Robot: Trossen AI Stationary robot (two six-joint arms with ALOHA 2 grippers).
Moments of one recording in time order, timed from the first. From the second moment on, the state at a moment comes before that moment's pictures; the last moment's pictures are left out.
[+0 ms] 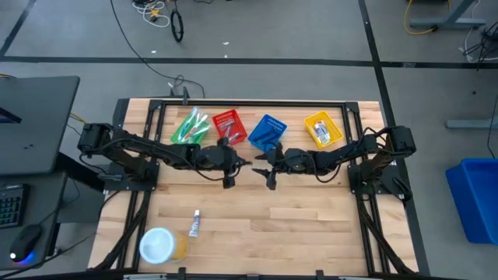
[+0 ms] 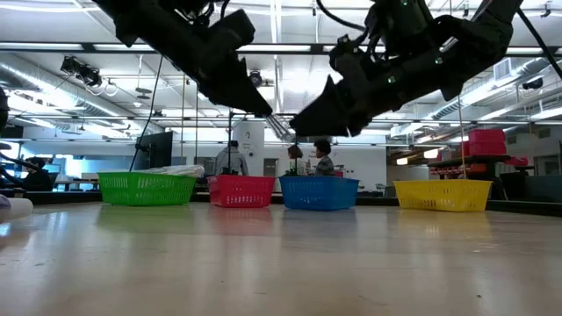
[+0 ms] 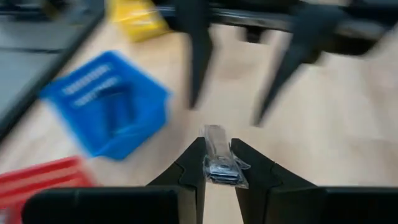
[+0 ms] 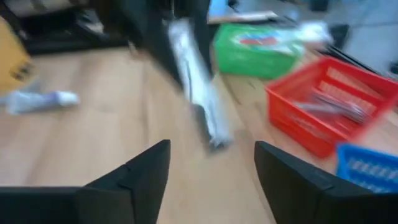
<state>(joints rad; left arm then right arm) -0.05 1.46 0.80 0.10 -0.27 -0.05 0.03 1.65 0.67 0.62 0.17 0.09</state>
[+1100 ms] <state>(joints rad) 0.46 1.69 0.79 0.26 -0.17 0.02 0.06 1.65 0.67 0.33 0.22 0.17</state>
